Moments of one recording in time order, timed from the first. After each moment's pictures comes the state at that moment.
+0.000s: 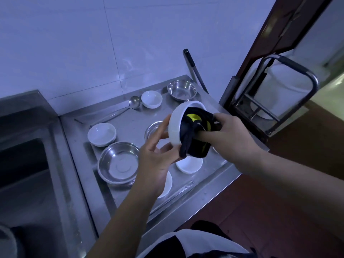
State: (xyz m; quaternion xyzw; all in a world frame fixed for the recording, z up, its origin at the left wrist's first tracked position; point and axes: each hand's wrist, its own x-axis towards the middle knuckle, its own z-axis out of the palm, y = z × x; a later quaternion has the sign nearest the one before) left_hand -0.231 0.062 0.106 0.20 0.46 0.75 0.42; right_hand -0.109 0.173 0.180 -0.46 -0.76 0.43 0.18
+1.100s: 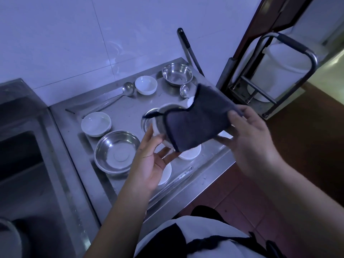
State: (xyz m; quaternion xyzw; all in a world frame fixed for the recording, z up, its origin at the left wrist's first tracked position) left_hand -0.243 0.058 0.065 0.09 0.39 0.73 0.56; right_hand -0.084 0.161 0.155 -0.44 -0.52 0.62 0.38
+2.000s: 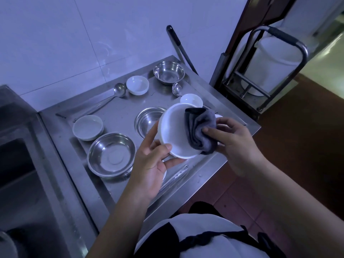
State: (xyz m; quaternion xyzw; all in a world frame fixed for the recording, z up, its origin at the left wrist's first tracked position) left_hand -0.222 0.058 0.070 0.21 0.41 0.70 0.54; right_hand -0.065 0.173 0.125 -0.46 -0.49 0.66 0.33
